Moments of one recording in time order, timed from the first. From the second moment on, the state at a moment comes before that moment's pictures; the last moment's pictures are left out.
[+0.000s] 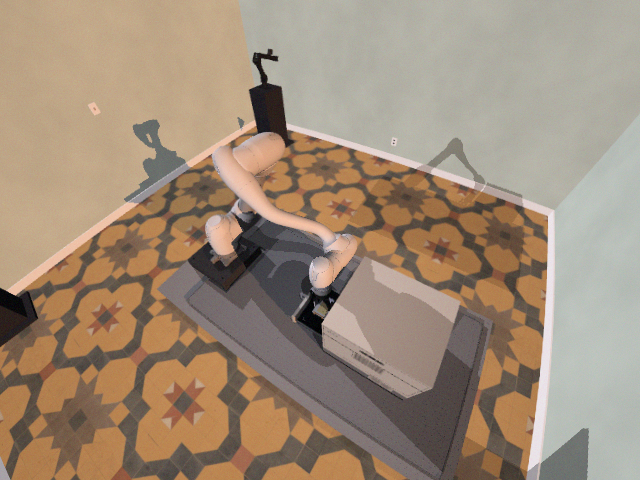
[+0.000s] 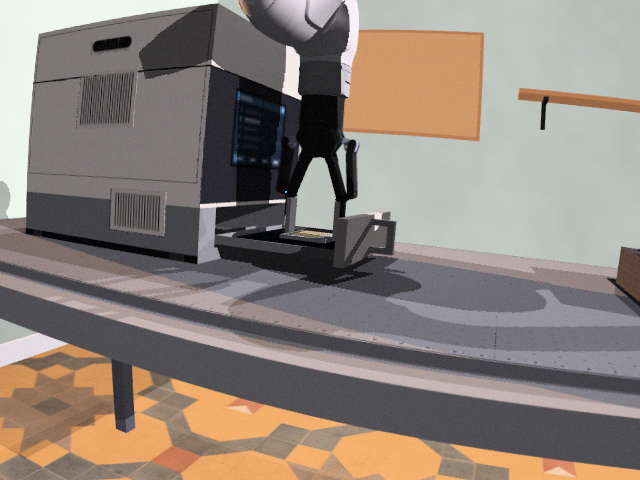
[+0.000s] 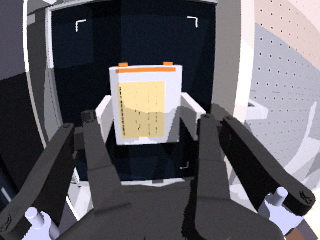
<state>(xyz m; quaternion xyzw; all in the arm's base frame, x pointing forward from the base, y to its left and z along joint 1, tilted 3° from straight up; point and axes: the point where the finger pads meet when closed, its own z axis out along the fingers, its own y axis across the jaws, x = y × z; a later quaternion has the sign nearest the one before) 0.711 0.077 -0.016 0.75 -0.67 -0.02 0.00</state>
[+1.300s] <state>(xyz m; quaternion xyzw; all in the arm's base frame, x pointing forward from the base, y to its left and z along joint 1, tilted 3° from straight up) 0.711 0.077 -0.020 0.75 -0.67 -0.02 0.00</state>
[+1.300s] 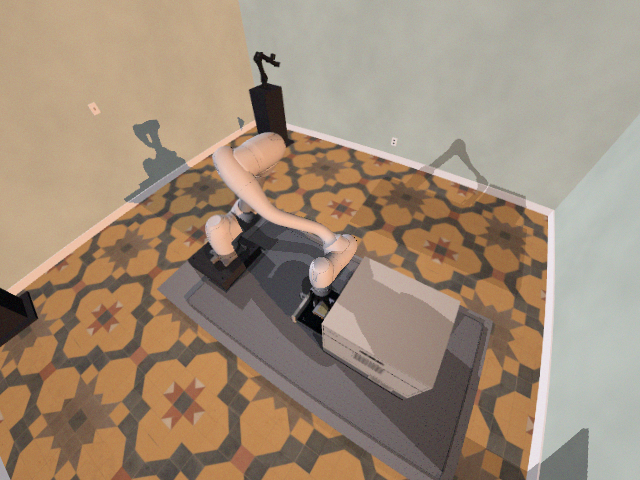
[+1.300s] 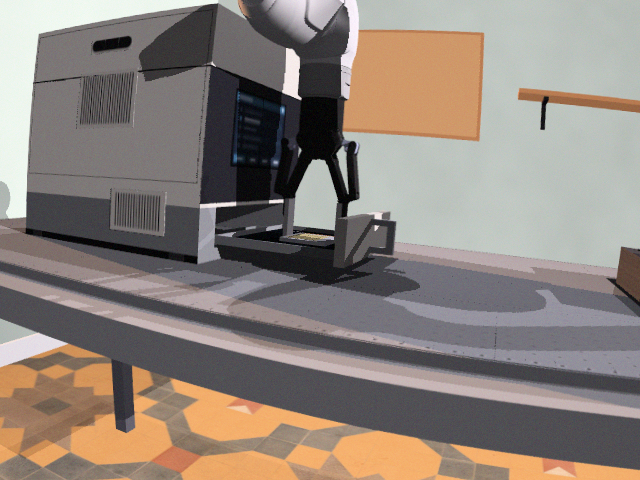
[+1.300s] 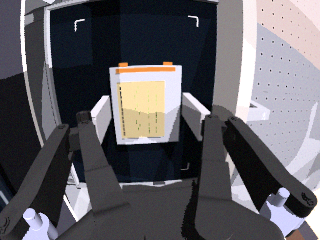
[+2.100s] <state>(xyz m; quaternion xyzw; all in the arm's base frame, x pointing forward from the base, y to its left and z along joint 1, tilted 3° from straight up) 0.711 0.076 0.005 0.75 -0.67 -0.02 0.00</state>
